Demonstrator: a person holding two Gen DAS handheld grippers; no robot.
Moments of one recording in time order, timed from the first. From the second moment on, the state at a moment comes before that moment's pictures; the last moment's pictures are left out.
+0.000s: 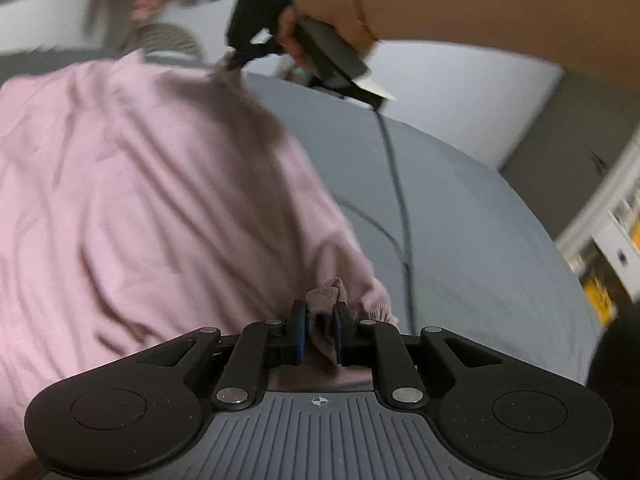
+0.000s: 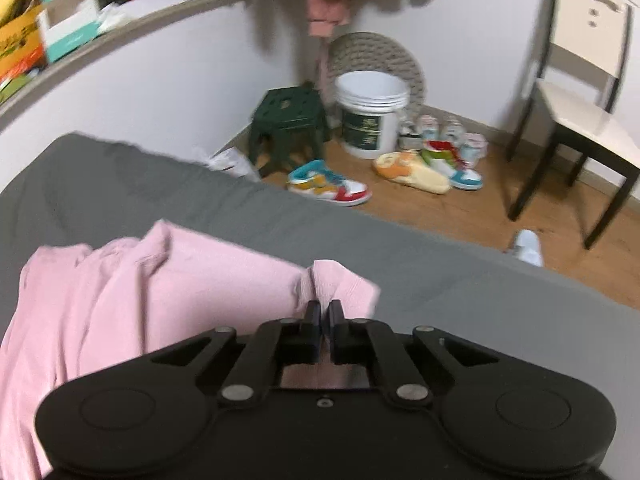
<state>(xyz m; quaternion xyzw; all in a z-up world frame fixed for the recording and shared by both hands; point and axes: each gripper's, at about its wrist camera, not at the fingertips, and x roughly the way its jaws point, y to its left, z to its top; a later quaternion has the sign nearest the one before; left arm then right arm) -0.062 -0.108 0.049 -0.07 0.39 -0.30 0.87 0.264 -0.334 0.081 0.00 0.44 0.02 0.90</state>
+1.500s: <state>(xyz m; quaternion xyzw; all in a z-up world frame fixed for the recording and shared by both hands) -0.080 -0.142 0.063 -0.02 0.33 -0.42 0.84 0.262 -0.372 0.084 0.06 0.43 0.09 0.90</state>
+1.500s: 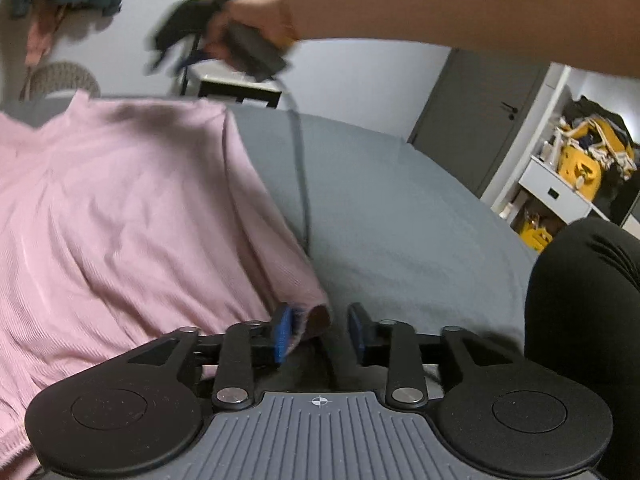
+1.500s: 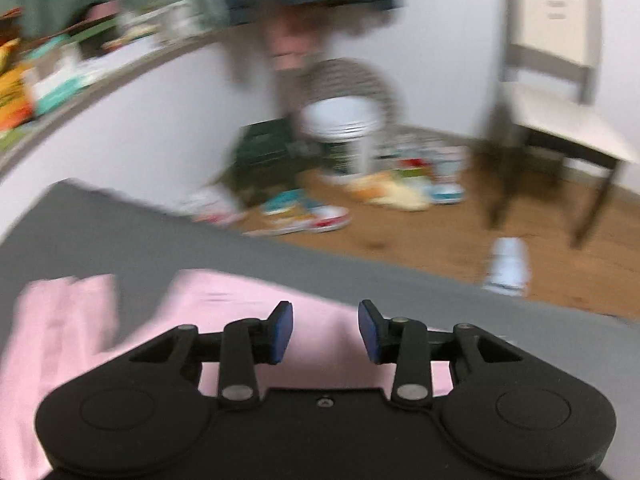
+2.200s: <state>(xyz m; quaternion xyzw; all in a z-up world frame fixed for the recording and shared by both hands) -0.082 -0.136 0.079 0.07 0.32 -0.31 0.89 0.330 -0.278 0.036 0.08 0.46 0.02 0.89</state>
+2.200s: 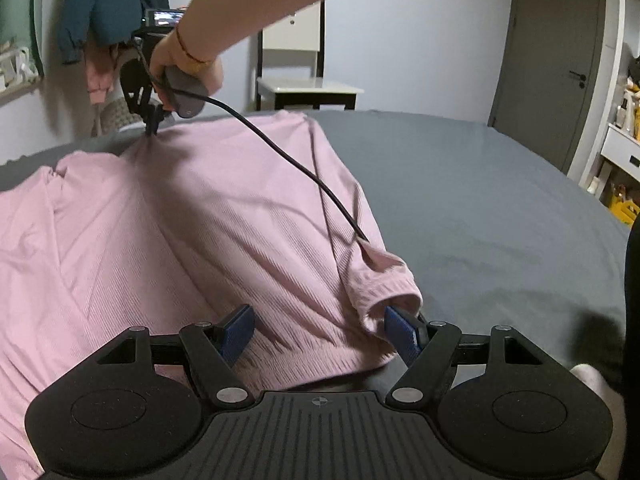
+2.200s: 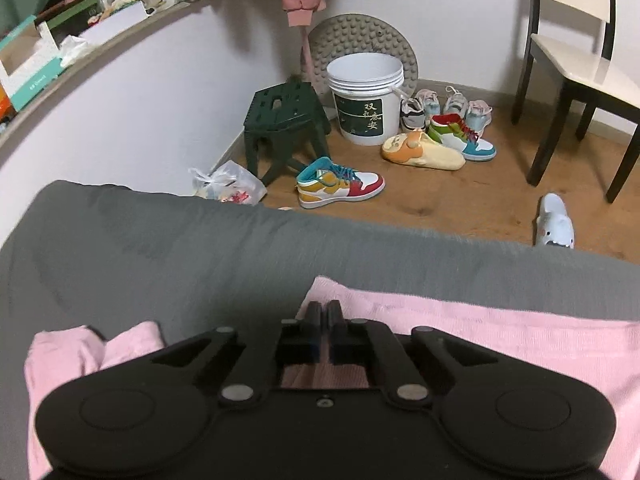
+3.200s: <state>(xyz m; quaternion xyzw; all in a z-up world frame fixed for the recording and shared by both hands) -0.113 -0.150 0.085 0.10 0.25 -0.36 0.89 0.326 -0.253 0.041 -0.17 0.45 0.13 0.87</state>
